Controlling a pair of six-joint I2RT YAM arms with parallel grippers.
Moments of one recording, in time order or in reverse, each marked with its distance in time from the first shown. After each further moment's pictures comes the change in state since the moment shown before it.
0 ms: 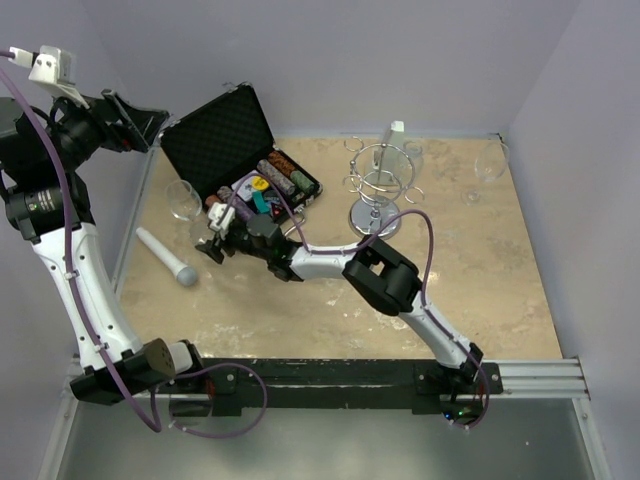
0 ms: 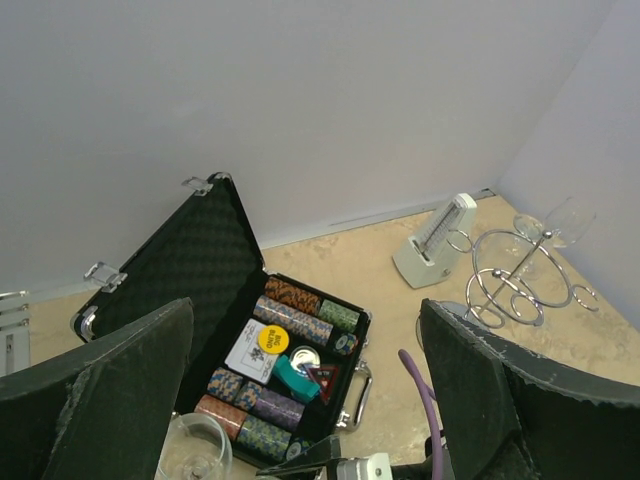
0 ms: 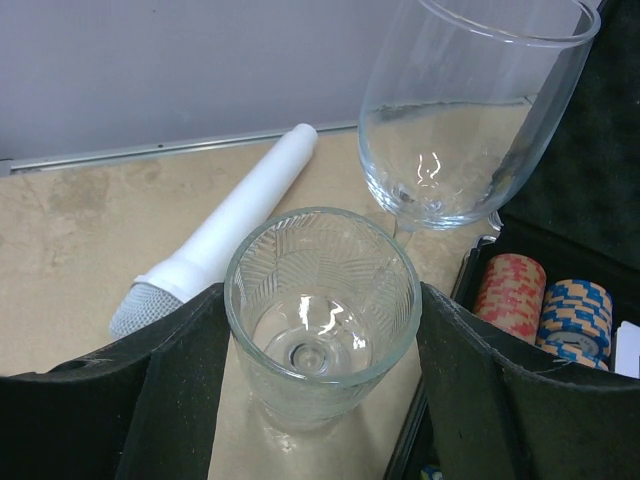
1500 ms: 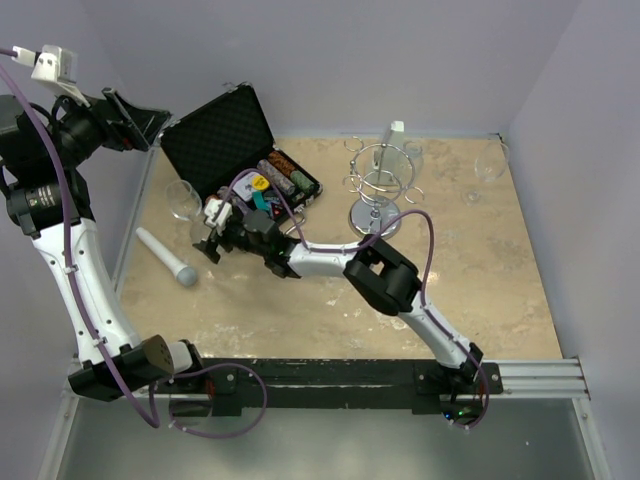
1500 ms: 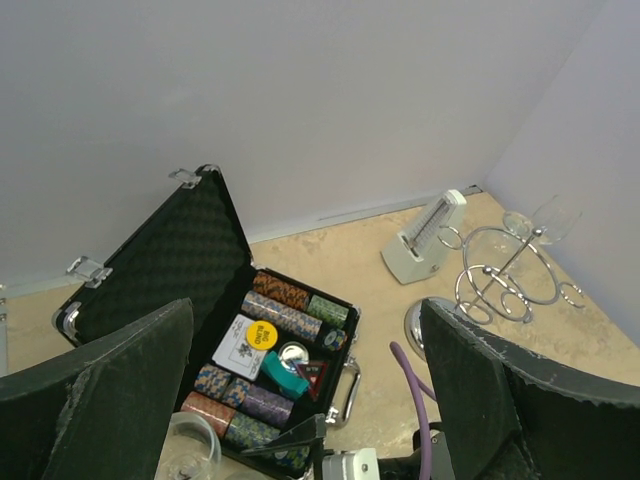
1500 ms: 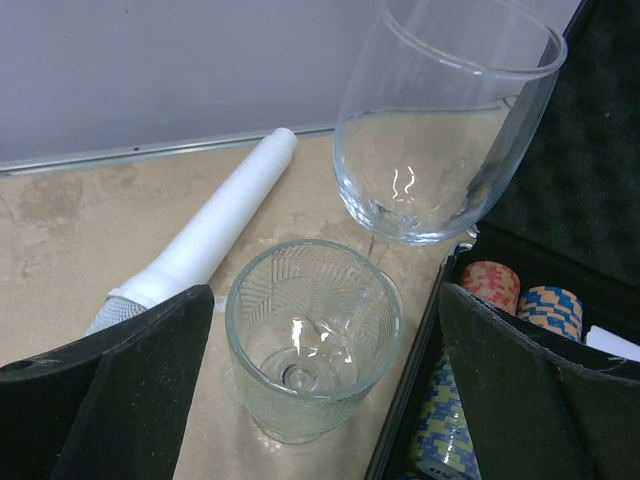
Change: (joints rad) left arm 0.000 0.021 0.000 -0.010 0.020 -0.008; right arm 0.000 0.021 0.066 -0.060 0.039 -0.034
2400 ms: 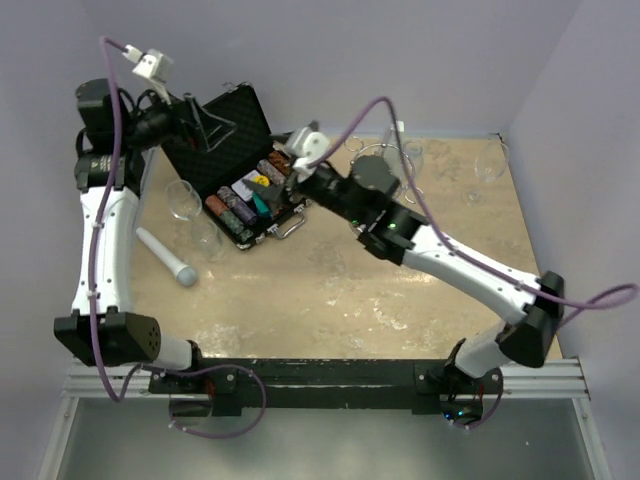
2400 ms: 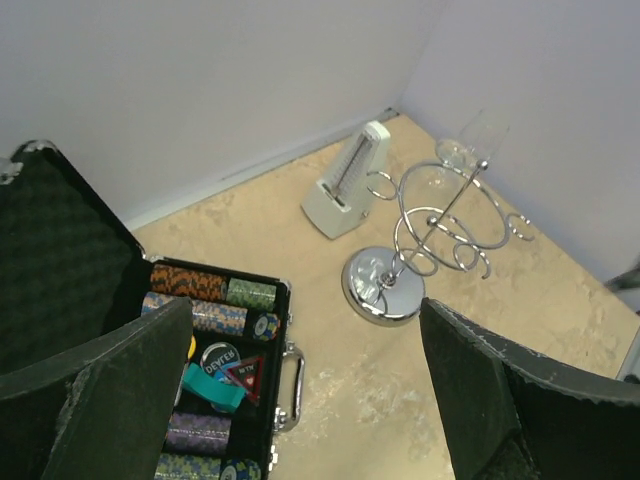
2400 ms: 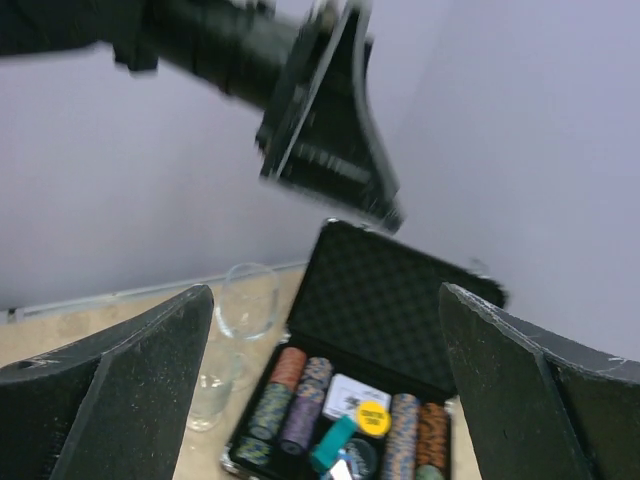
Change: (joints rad) left arm -0.300 0.120 -0.098 0.103 -0.020 0.051; right arm -0.063 -0.852 -0.248 -0.365 0.021 -0.094
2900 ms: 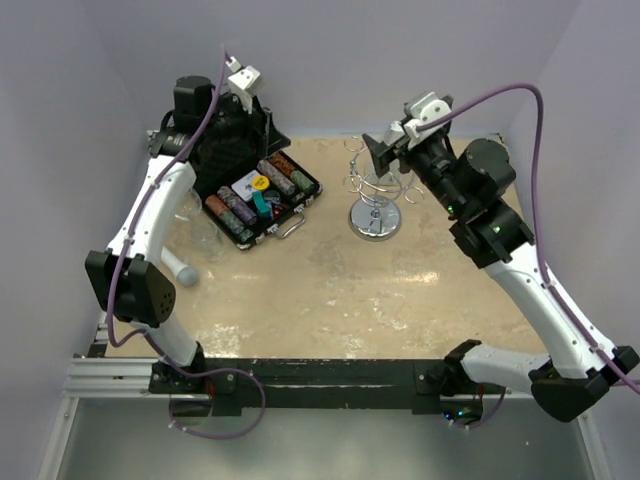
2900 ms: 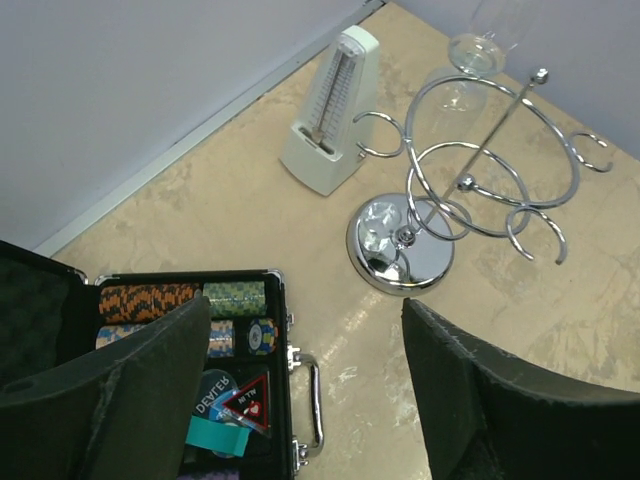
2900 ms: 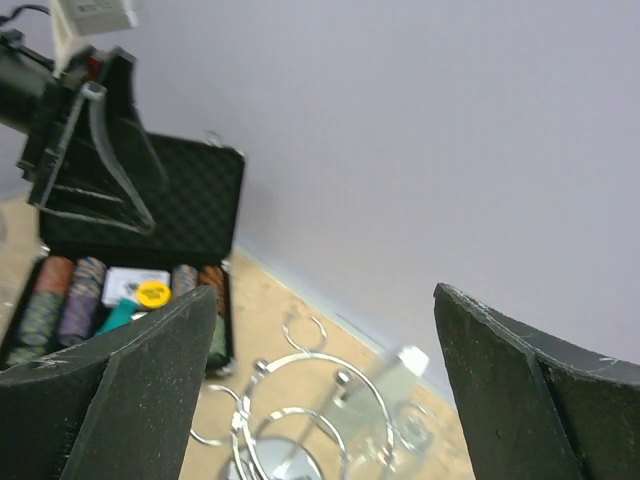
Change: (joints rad) left arm -0.328 0.280 0.097 -0.056 -0.178 0.278; right arm -0.361 -0.389 -0.060 -0.351 0.124 -0.080
